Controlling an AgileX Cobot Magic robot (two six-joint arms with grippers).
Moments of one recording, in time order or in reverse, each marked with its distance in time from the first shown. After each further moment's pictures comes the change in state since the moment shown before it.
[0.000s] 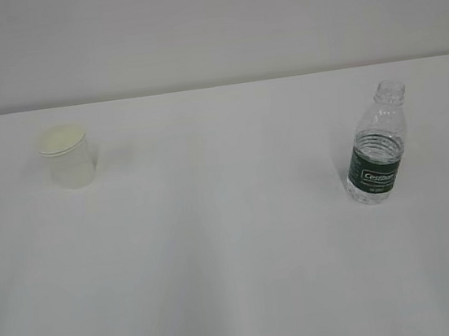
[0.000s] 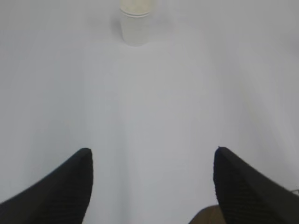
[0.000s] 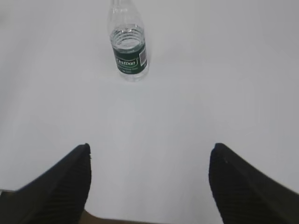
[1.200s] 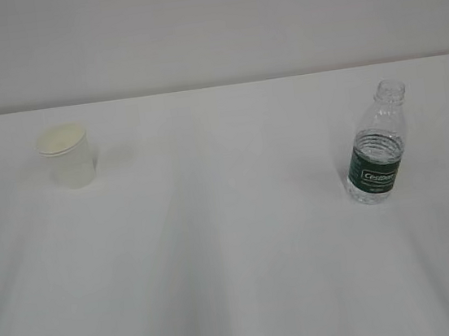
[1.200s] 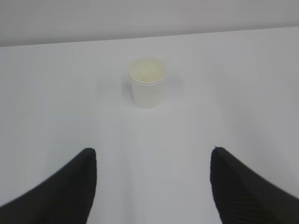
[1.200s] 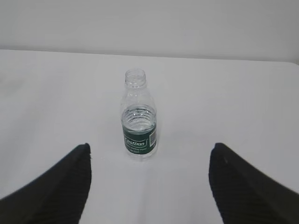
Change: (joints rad) left arm 0.000 0.304 0.002 -0.001 -0.461 0.061; right arm 0.000 0.162 0.122 0.023 -0.541 -0.073
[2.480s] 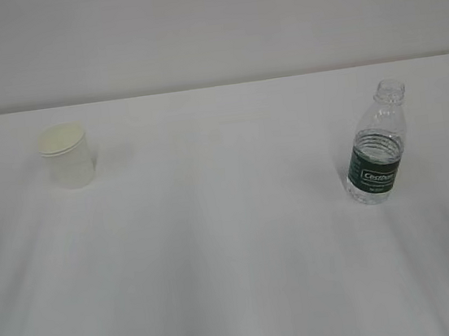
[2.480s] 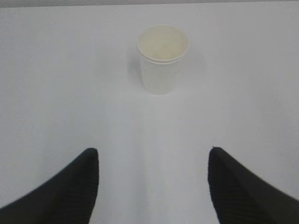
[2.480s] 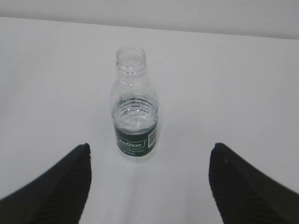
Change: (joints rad) left arm 0.000 0.394 0.098 -0.034 -0.412 0.009; right arm 0.000 0.456 0.042 0.019 -0.396 -0.045
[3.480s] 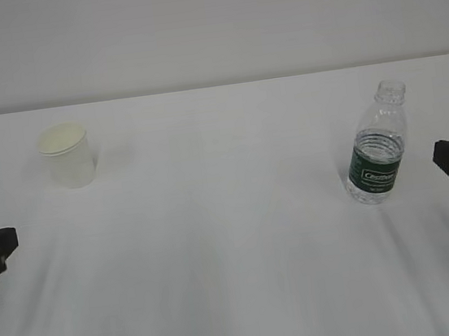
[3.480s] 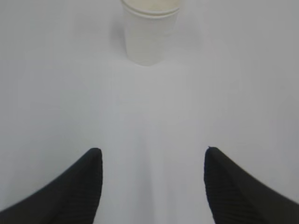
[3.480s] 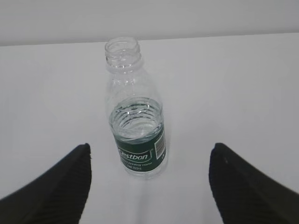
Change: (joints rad) left arm -0.108 0.267 0.198 0.005 -0.479 -0.141; right arm 0.000 0.288 0.172 0.000 -0.563 0.125
